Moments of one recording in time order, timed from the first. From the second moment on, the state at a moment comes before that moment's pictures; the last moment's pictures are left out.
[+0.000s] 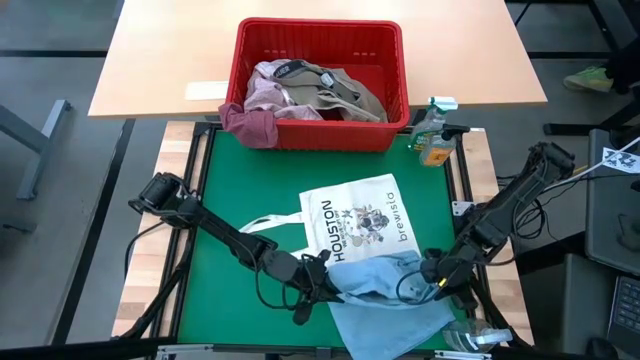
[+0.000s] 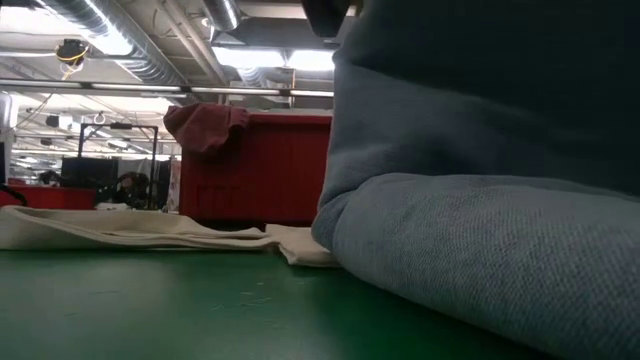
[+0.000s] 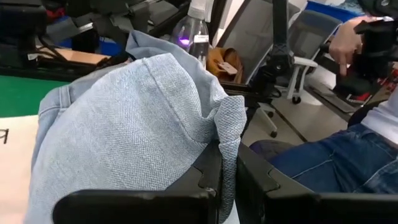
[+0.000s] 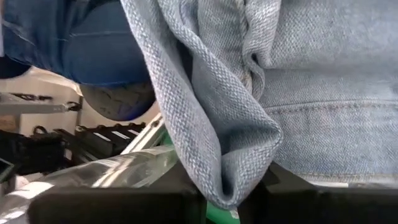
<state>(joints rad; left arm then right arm) -0.46 1.85 1.10 0.55 -0.09 -0.33 0.80 1.07 0.74 -0.62 -0.30 0.70</state>
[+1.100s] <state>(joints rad) -0.49 2.19 1.34 0.19 -0.05 -0.44 0.74 1.43 0.74 -0.59 -0.30 0.49</state>
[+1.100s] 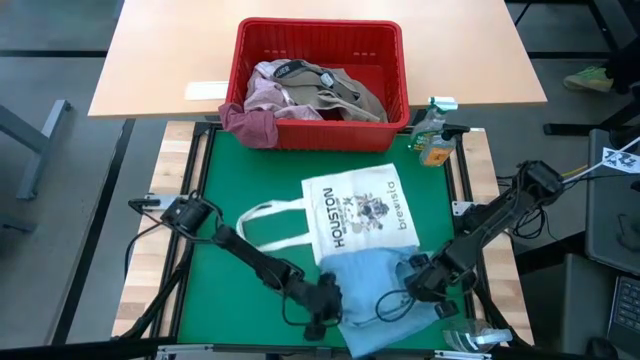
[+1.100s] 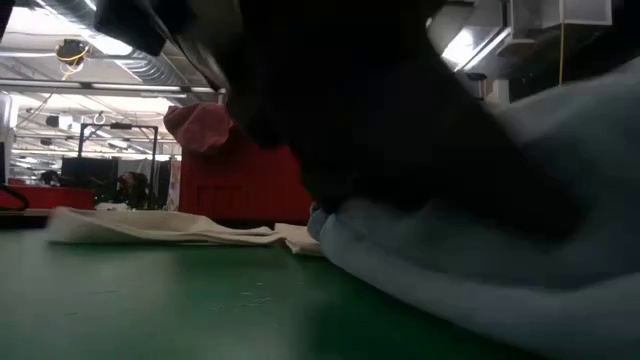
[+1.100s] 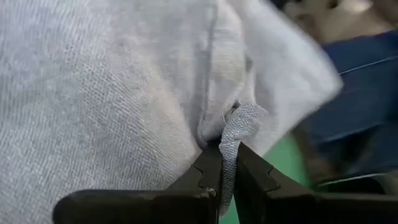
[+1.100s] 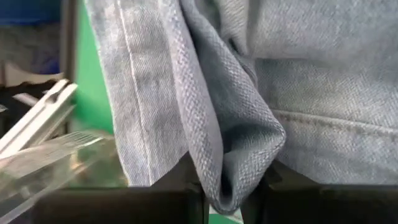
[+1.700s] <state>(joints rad) -0.41 1.92 1.34 -0.18 -0.26 -0.33 0.53 1.28 0.85 -0.98 -0.04 0.33</state>
